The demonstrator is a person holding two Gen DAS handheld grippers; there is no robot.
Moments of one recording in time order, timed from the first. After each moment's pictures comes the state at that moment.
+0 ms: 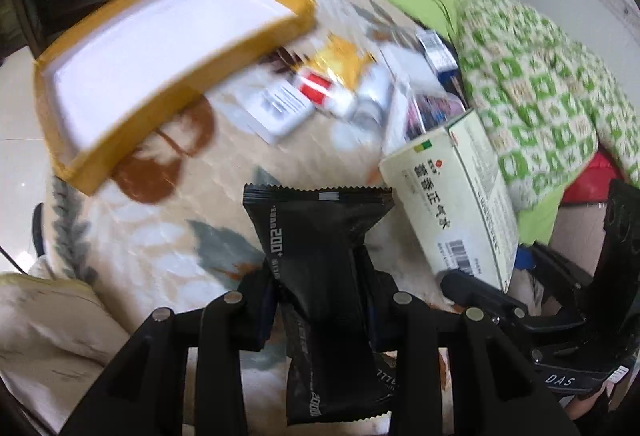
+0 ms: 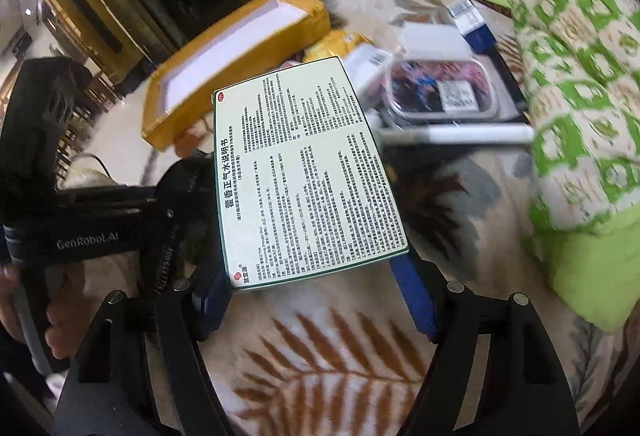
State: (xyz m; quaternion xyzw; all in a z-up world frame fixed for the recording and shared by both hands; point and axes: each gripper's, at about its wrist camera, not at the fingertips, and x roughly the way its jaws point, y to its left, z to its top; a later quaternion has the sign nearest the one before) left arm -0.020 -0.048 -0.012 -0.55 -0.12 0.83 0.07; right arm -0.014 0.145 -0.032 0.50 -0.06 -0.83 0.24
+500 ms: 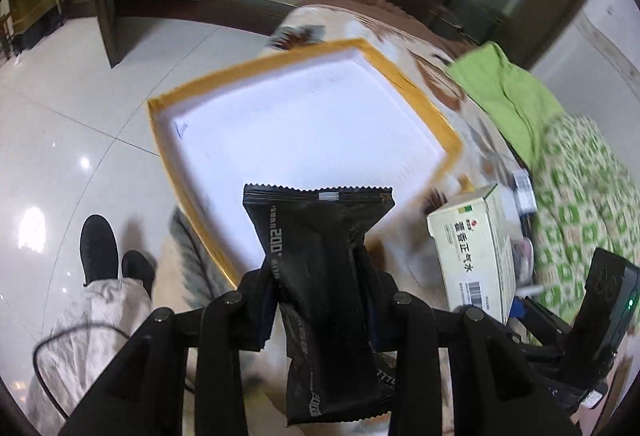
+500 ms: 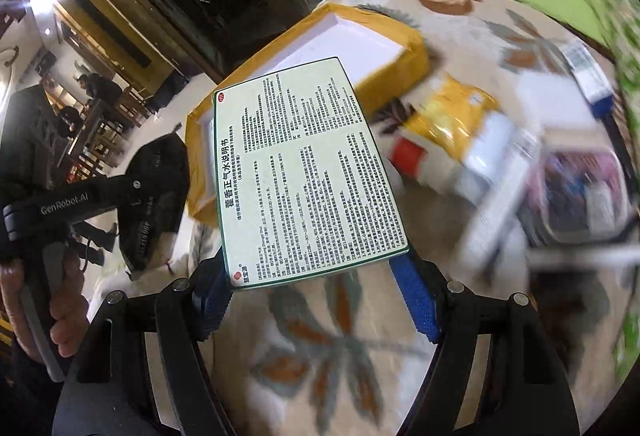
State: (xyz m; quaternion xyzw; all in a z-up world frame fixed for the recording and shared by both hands) left arm -0.096 -0.207 0.019 -0.50 -0.19 0.84 -0.04; right arm -0.105 0.030 -0.020 0.50 -0.09 -0.81 0.29
